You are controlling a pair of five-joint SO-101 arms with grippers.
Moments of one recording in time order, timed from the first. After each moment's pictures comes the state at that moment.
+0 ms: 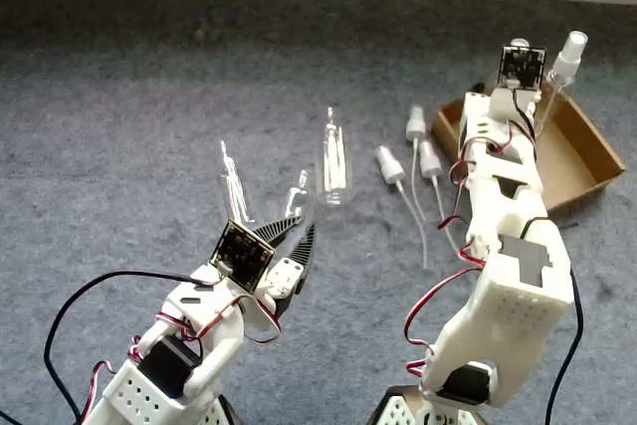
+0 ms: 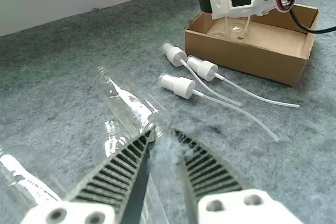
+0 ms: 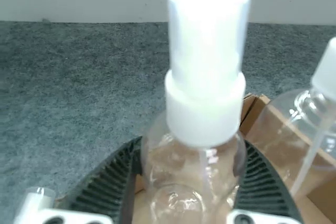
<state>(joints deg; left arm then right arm) 30.1 -104.0 95.7 35.7 6.4 9.4 22.9 18.8 -10.5 8.8</state>
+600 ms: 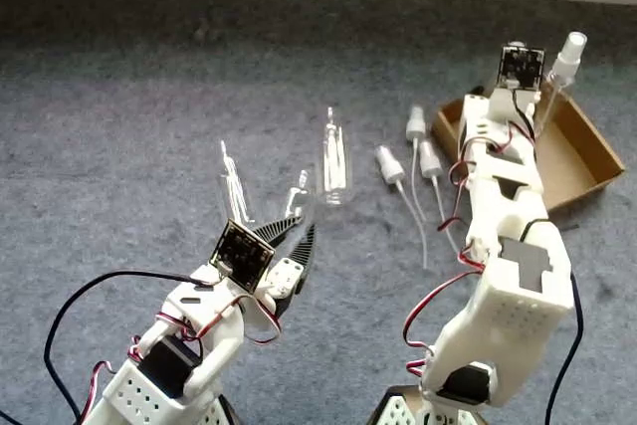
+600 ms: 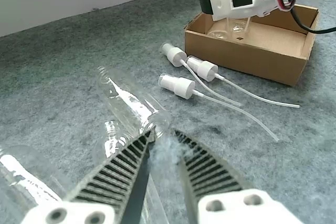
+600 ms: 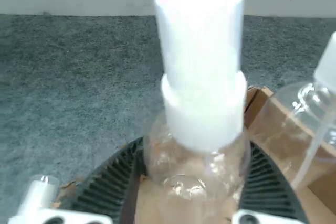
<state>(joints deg) 30.1 -104.0 95.7 35.7 6.4 9.4 20.7 20.1 -6.8 8.8</state>
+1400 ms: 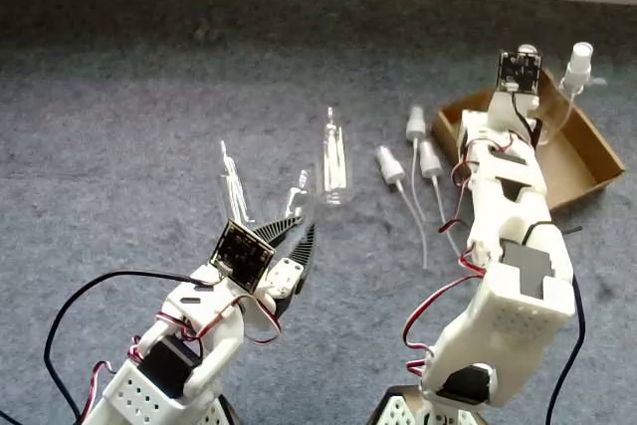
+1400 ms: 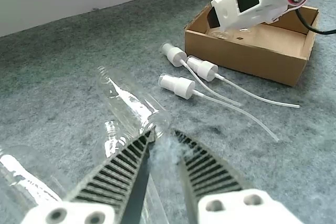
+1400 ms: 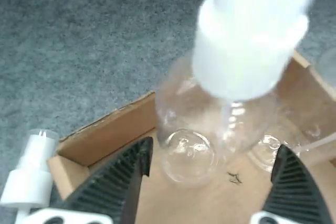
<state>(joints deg) 30.1 -104.0 95.7 35.7 6.4 9.7 18.5 20.7 2.5 8.8</state>
